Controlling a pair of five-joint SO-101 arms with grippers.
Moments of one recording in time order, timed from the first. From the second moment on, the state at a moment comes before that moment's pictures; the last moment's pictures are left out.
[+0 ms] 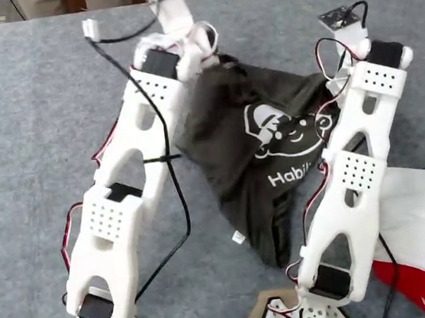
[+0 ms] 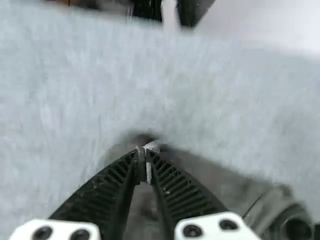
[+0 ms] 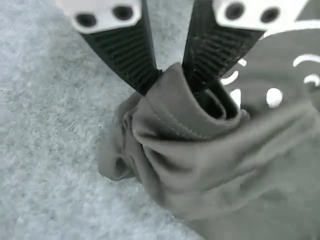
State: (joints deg) left arm 19.2 45.0 -61.5 57.8 17.7; right arm 19.1 73.6 -93.3 101.2 35.1
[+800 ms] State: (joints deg) left arm 9.6 57.8 -90.4 99.1 4.4; right arm 12.9 48.4 -74.8 101.5 33.9
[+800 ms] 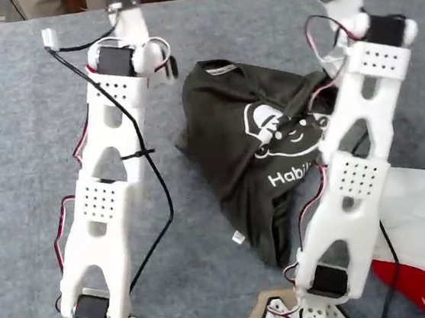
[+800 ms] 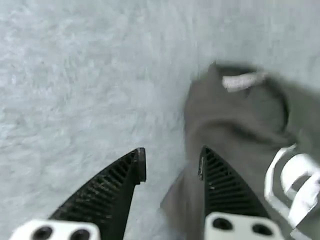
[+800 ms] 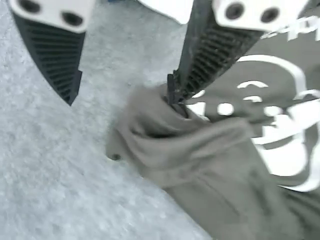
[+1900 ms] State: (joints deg) left arm -4.0 42.0 -40.4 88.8 6.2; right arm 0.3 54.5 -88.1 100.8 35.1
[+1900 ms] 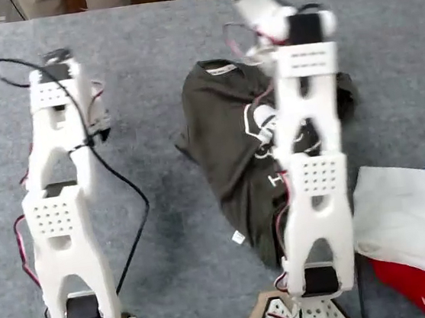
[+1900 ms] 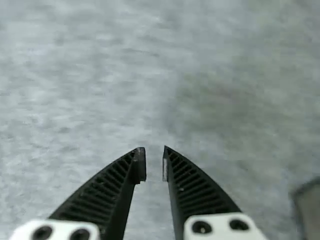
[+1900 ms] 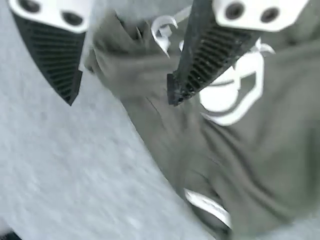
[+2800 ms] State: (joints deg) left arm -4.0 41.0 -37.6 81.6 10.6; right arm 6.7 63.2 -61.9 92.0 40.4
